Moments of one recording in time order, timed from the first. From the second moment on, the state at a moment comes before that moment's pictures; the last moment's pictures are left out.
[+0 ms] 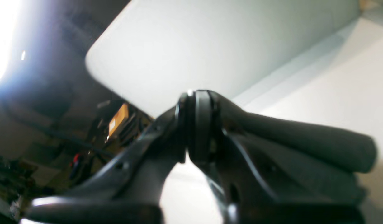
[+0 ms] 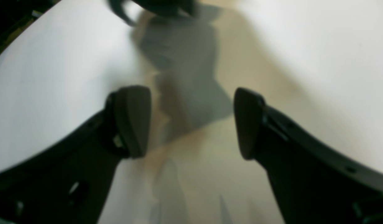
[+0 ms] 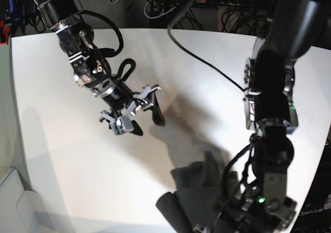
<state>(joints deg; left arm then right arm) -47.1 -4.0 11.2 95.9 11.4 -28.3 51.2 1.8 15.3 -23.4 88.7 23.8 11.0 -14.1</state>
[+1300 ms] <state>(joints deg) 2.3 -10.0 -31.0 114.9 8.8 -28.9 49.9 15.6 16.2 -9.0 73.1 23.7 17.7 -21.0</state>
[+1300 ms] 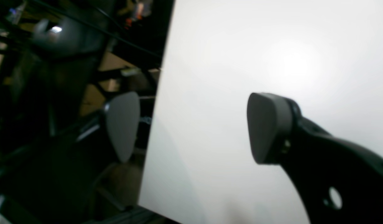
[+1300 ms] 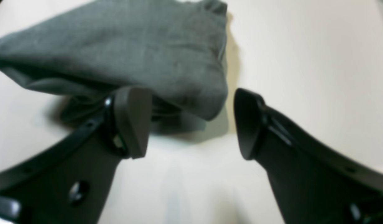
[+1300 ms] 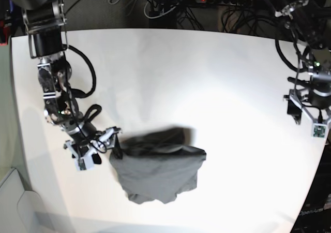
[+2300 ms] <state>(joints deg) 8.6 -7.1 -39.7 115.2 5.5 -28.9 49.8 29.7 15.8 -16.9 47.7 23.6 26.7 -20.5</state>
